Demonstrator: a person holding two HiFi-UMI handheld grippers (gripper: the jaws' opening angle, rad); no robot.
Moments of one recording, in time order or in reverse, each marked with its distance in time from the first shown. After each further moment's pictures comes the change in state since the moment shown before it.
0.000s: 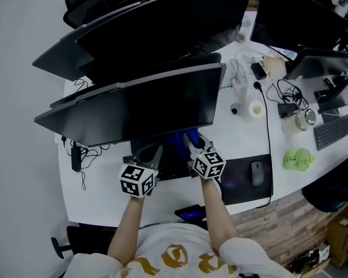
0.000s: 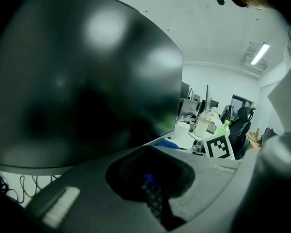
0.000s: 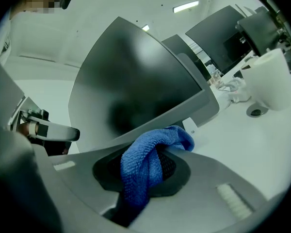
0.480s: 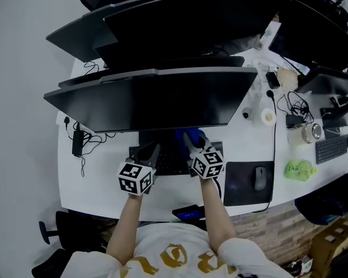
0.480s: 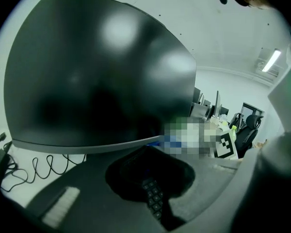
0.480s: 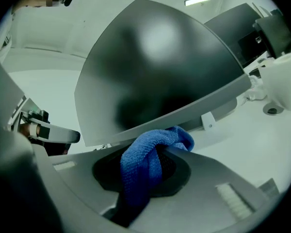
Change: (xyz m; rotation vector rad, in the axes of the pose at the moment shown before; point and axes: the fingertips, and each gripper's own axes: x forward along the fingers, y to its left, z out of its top) left arm -0.038 0.042 -0.029 -0.106 -0.032 0.090; right arm 0.023 0.040 -0.022 -0.077 0.083 0.044
